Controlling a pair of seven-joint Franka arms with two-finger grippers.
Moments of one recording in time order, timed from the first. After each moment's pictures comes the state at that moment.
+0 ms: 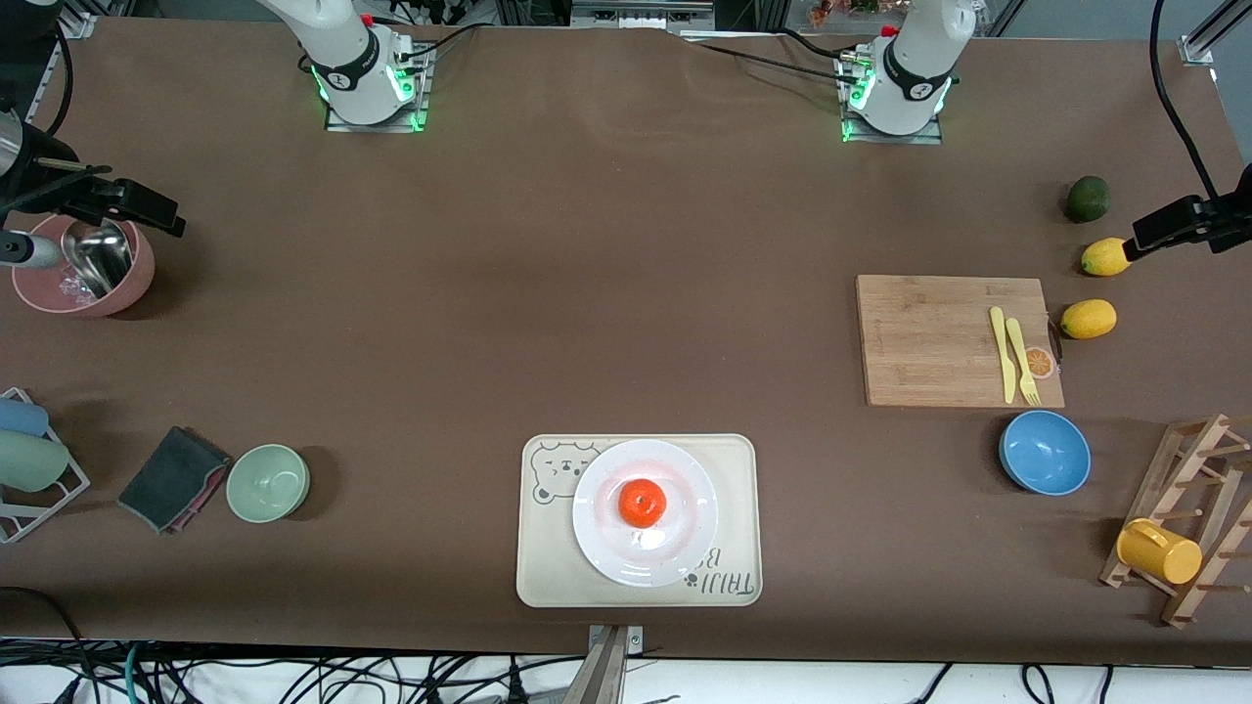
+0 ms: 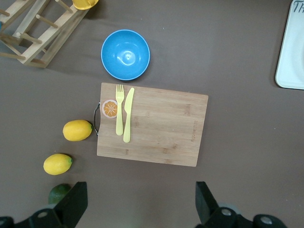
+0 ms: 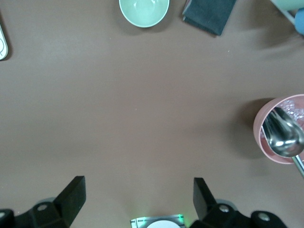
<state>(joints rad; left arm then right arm) 0.04 0.07 0.08 -1.49 -0.01 1.48 -0.01 0.20 0.02 -0.21 -1.62 -0.02 1.52 0.11</state>
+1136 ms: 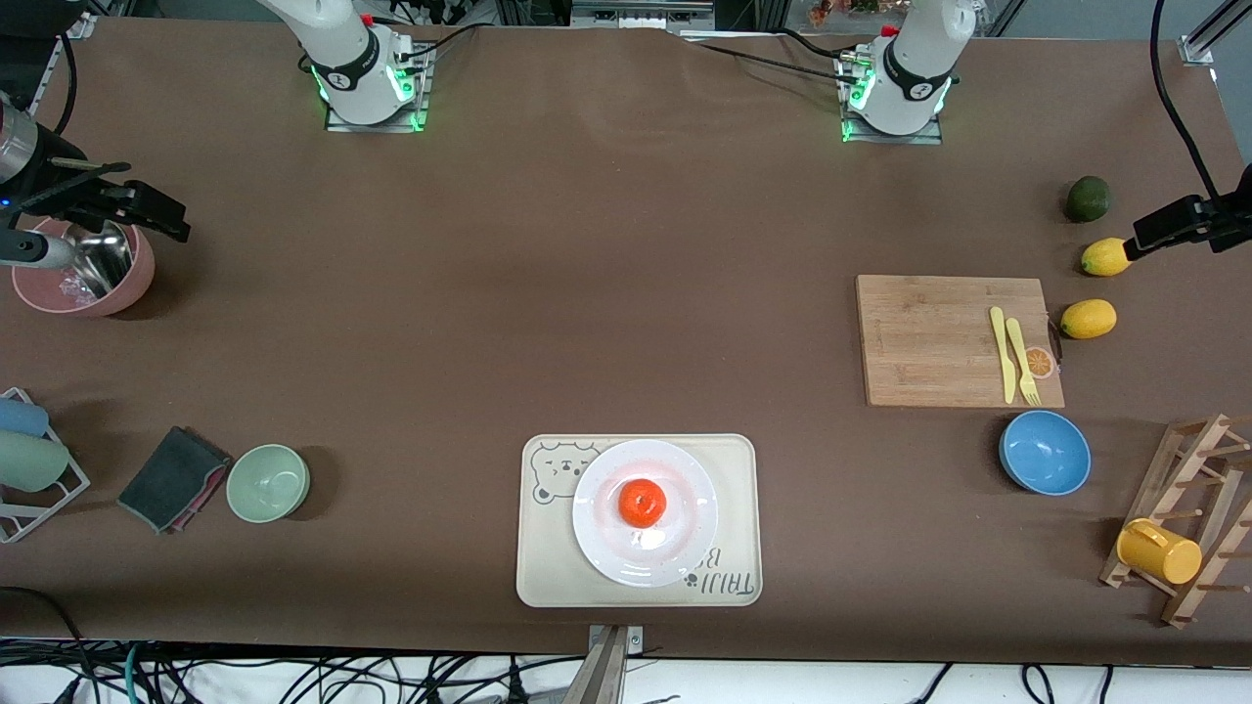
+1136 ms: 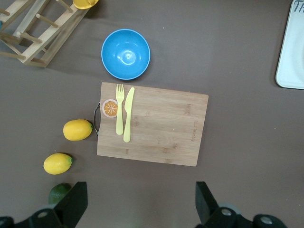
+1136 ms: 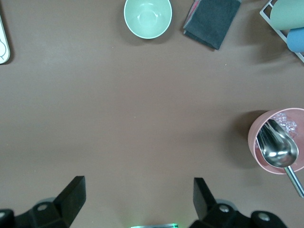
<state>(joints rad) 0.04 0.07 0.08 -1.49 -0.01 1.48 -0.01 0.20 0.02 -0.18 -1.61 -0.04 1.54 0.11</state>
